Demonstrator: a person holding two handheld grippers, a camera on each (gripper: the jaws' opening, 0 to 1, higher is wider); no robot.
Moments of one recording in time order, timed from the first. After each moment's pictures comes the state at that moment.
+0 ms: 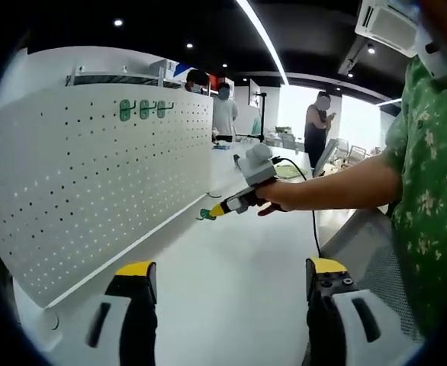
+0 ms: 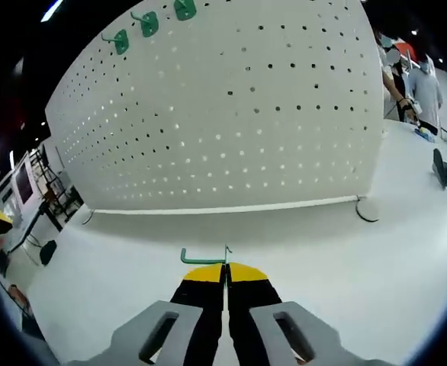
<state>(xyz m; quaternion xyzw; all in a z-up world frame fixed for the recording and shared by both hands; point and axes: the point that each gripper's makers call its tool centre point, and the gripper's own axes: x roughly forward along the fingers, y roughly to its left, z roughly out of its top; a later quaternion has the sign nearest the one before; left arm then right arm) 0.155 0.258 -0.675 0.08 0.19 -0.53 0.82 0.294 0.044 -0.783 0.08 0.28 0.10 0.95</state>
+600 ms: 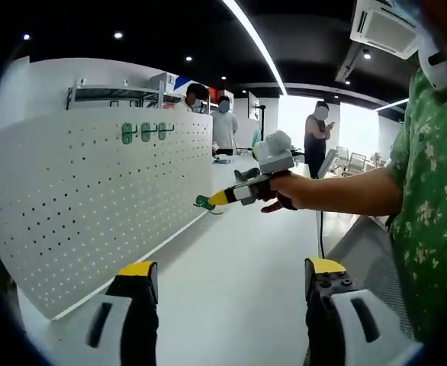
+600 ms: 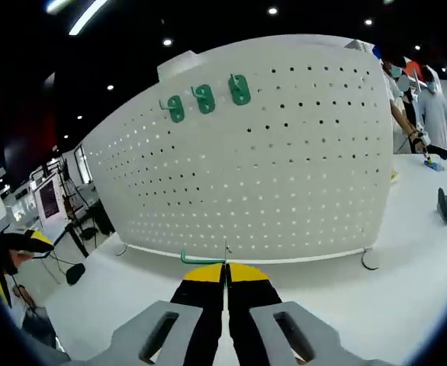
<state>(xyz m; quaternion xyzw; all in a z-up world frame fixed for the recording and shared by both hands) 0.154 0.257 -0.644 0.07 0.15 -0.53 0.83 0.280 0.077 -0.677 0.07 0.17 0.15 0.97</state>
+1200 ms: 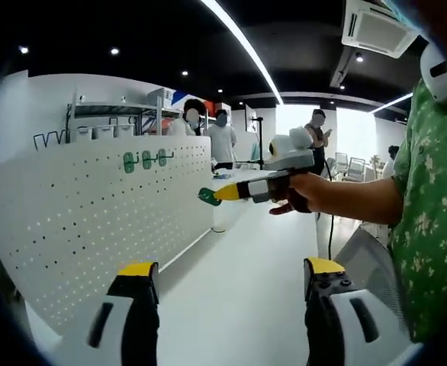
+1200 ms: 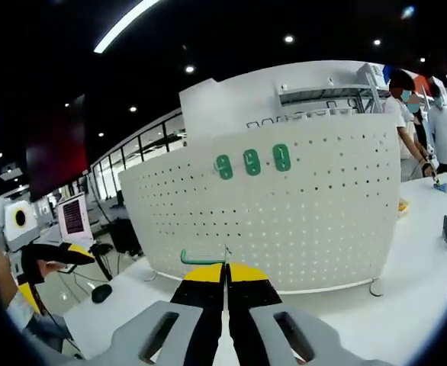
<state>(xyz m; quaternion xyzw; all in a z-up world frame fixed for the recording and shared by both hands) 0.154 0.259 -0.602 0.07 0.10 -0.53 0.84 0.245 0.108 -0.596 0.08 0.09 0.19 0.97</state>
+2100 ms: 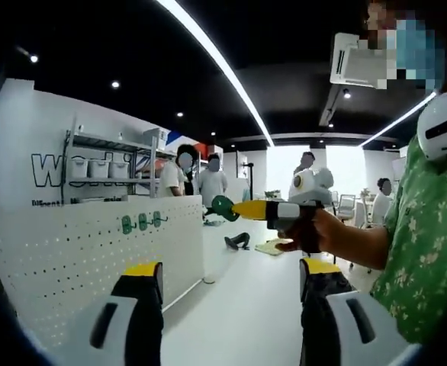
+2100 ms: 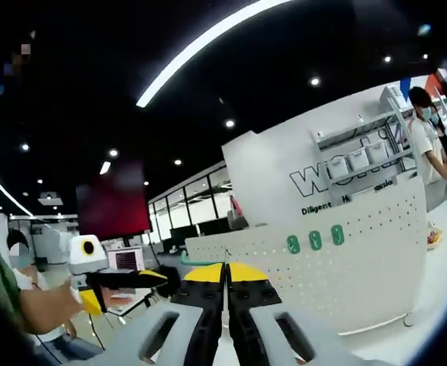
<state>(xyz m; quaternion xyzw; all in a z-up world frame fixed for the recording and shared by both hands) 0.135 0.261 -0.501 -0.02 0.00 -0.57 0.82 0.166 0.158 -0.469 0.16 -0.07 0.32 0.93</state>
